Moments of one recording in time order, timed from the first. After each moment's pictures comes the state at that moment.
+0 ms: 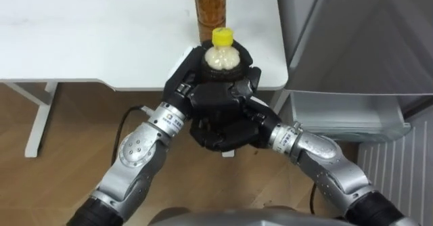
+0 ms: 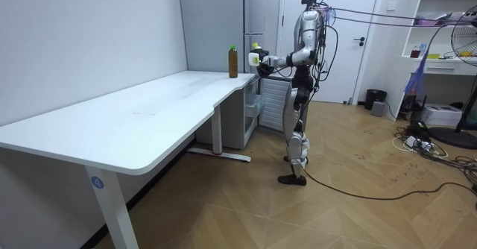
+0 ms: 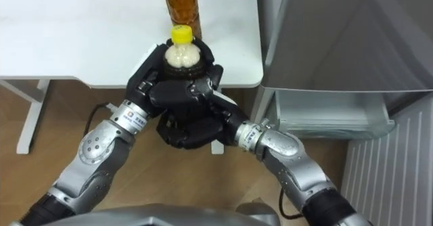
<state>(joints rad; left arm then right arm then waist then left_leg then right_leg) 0.05 0.35 -0.50 0.02 -0.51 -0.29 -0.15 0.00 -0.33 0.52 0.22 0.50 -0.06 0.53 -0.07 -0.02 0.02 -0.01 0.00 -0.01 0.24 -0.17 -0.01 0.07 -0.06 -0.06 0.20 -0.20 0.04</state>
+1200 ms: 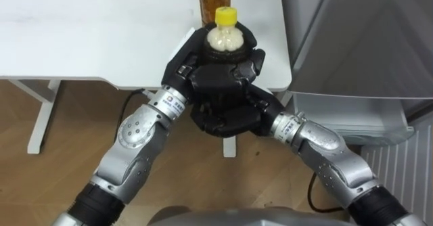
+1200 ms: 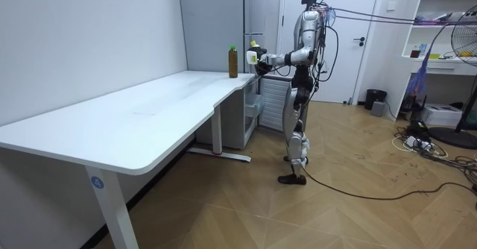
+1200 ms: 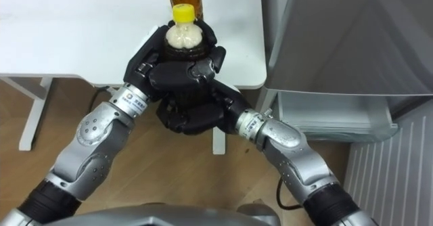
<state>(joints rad) 0.01 0.32 -0.47 0.00 -0.55 -0.19 -0.18 0.00 -0.33 0.50 0.18 0.51 -0.03 0.48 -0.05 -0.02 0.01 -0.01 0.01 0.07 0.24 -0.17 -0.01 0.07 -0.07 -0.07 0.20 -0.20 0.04</state>
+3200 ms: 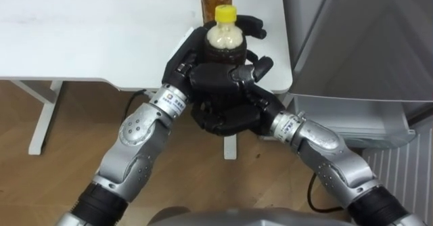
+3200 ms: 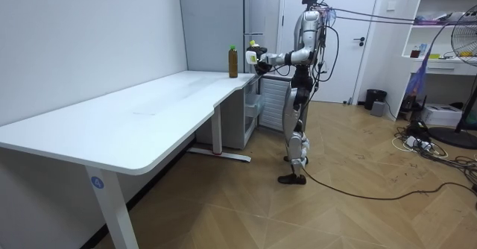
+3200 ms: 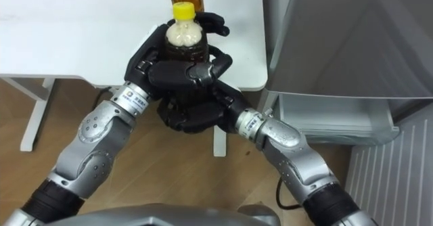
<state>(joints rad) 0.01 0.29 -0.43 0.00 -0.60 -0.15 -0.19 0.00 -0.33 0.50 0.17 0.51 -0.01 0.45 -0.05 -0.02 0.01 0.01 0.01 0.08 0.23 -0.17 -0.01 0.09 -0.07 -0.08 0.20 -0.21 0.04</state>
